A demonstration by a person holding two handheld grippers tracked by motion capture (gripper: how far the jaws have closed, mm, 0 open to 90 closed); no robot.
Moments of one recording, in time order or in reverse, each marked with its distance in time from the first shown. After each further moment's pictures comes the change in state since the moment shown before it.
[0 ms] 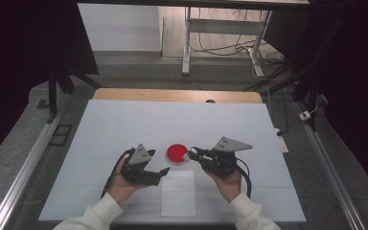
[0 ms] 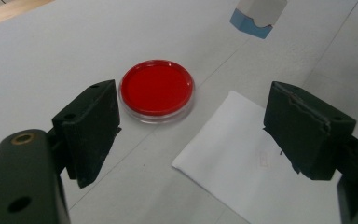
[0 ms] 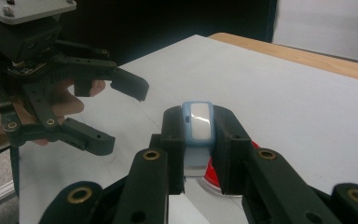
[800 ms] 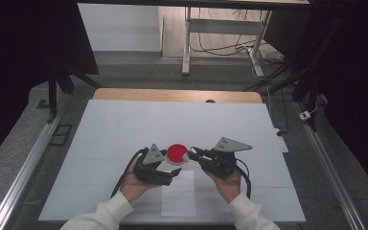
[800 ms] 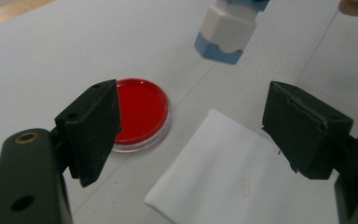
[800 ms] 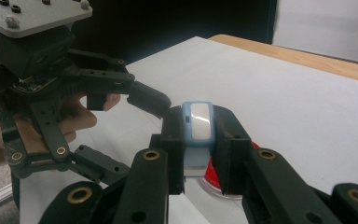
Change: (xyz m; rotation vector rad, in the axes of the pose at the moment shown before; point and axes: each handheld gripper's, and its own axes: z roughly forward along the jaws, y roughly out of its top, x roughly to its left) left arm -0.017 0.015 0.023 -0.004 -0.037 0.040; right arm 0.001 -0.001 0.001 -0.009 0.001 0.001
